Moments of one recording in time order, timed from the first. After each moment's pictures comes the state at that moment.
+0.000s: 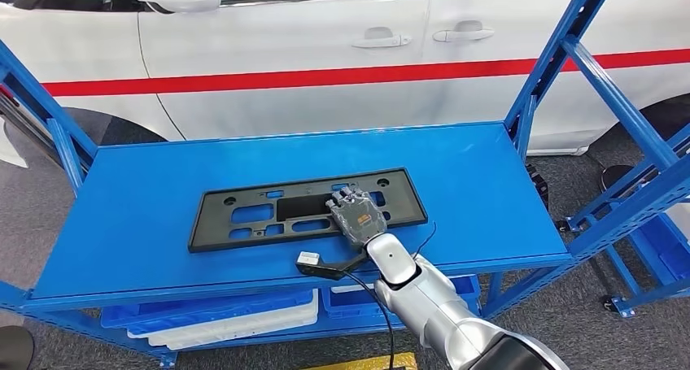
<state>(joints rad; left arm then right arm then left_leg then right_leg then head) -0.16 -0.13 -1.34 -0.15 0.78 0.24 0.17 -0.64 0.14 0.60 -0.46 1.47 -0.44 0.11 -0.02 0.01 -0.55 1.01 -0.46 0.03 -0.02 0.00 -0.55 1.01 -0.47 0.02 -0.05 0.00</state>
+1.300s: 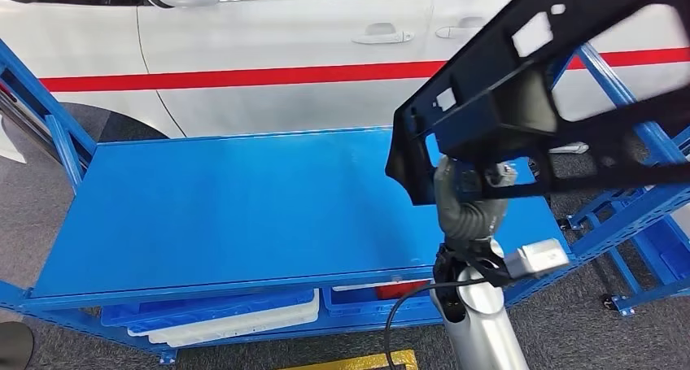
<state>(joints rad) -0.18 -0.13 -1.42 -0.15 0.77 0.33 0.07 -0.22 0.12 0.25 -1.66 -0.06 -0.16 -0.64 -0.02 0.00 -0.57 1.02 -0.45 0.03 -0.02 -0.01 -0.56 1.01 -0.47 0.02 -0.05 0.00</state>
